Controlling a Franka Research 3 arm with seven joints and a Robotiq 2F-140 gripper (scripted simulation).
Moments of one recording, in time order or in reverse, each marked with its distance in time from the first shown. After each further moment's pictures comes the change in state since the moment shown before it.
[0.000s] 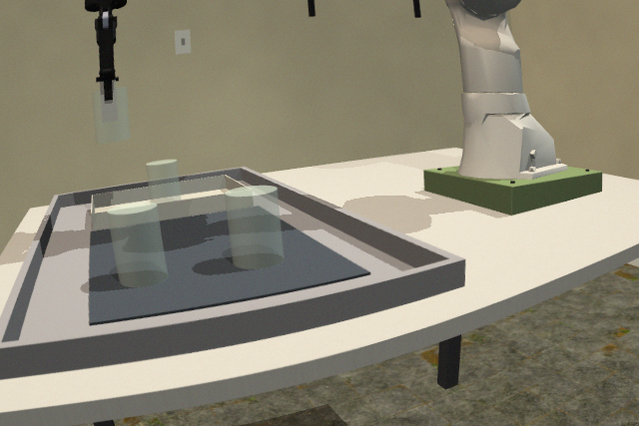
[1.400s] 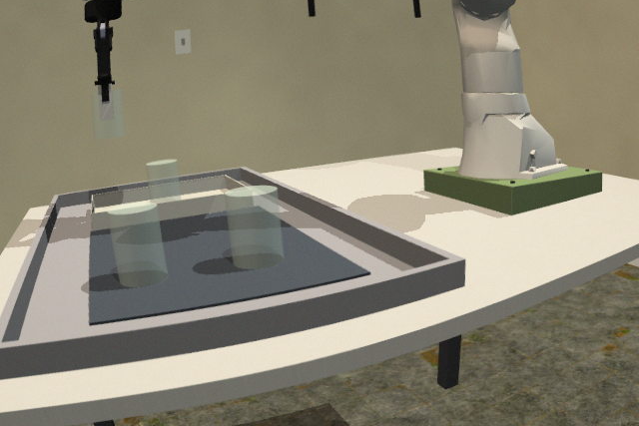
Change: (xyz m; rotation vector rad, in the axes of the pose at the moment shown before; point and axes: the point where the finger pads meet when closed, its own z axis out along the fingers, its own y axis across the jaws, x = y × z) arm -0.008 -0.120 0.000 -0.002 -0.003 -0.001
